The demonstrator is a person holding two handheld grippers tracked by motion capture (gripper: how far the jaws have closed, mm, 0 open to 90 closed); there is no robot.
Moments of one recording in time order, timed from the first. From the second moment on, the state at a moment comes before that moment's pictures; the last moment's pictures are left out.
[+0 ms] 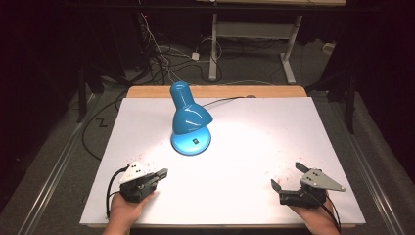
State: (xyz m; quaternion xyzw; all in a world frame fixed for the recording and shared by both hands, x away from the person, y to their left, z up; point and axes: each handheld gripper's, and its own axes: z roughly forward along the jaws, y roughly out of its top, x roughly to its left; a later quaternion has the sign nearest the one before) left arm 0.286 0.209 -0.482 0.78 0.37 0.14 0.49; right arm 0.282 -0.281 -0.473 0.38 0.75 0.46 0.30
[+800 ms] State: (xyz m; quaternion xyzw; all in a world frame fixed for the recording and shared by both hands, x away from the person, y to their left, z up) left arm 0.321 0.173 -0.456 0.78 0.35 0.15 0.49; right arm 0.282 -0.279 -0.474 0.38 0.75 0.46 0.30
